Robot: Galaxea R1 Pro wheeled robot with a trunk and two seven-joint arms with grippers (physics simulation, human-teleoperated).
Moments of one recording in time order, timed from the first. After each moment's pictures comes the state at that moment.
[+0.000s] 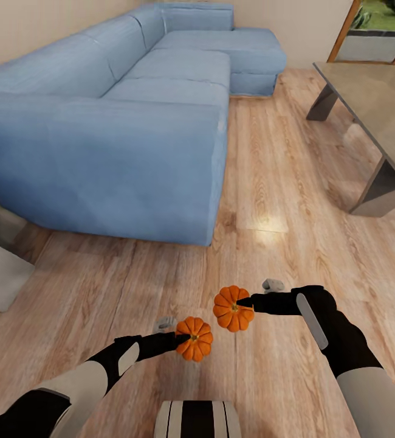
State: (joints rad) left arm -0.82 -0.06 -0.22 -0.14 0.41 0.22 -0.53; right arm -0.65 -0.15 0.08 -1.16 -0.30 1.04 0.41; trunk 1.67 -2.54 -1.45
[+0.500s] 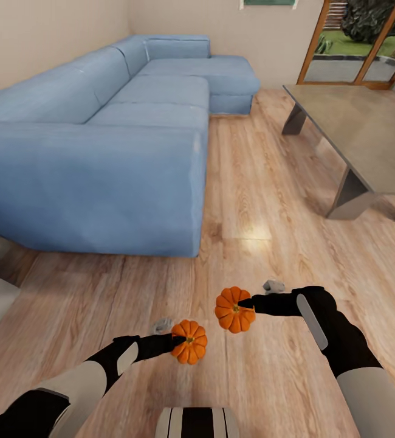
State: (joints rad) left arm -0.82 -0.06 -0.21 -0.14 0.41 0.26 -0.45; right arm -0.65 -0.15 0.08 -1.14 -0.30 1.04 0.40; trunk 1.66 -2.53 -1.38
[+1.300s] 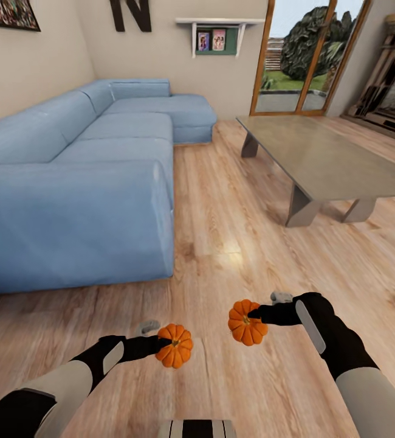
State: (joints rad) left arm -0.82 0.02 -0.21 -0.14 0.41 0.33 -0.45; right arm -0.65 -0.16 0.08 -1.04 -0.30 1.04 0.22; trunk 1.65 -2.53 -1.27
